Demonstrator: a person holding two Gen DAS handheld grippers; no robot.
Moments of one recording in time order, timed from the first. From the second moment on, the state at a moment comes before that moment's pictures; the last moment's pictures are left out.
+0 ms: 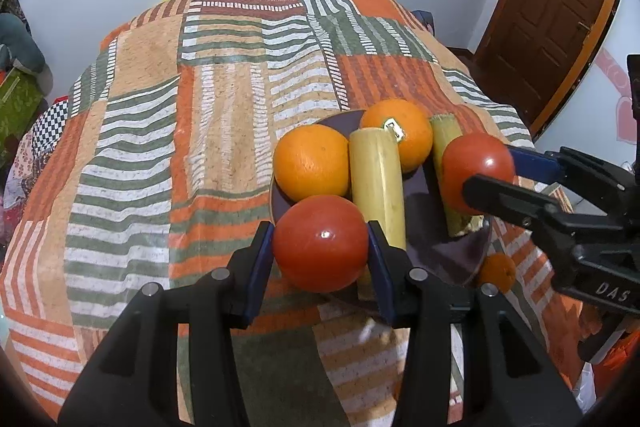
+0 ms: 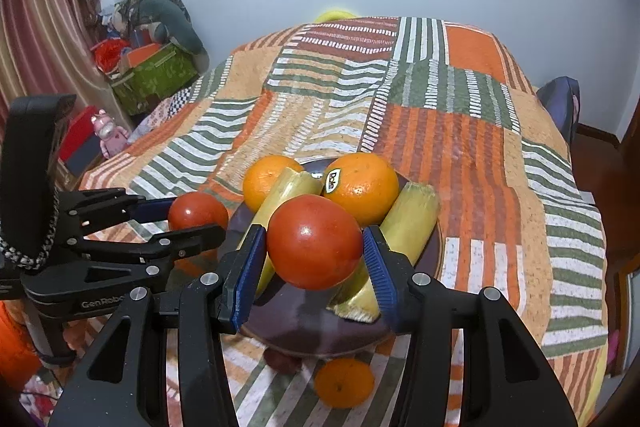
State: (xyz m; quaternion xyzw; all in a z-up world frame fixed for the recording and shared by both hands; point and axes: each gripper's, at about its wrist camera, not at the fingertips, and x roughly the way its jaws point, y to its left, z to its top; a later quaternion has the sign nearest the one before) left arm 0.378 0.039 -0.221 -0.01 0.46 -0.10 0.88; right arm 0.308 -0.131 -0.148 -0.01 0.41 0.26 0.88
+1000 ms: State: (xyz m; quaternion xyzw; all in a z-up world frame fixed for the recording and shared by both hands) left arm 0.399 0.041 -0.254 -0.03 0.49 -0.10 0.87; right arm 0.332 -0.123 -0.174 -0.02 0.42 0.26 0.87
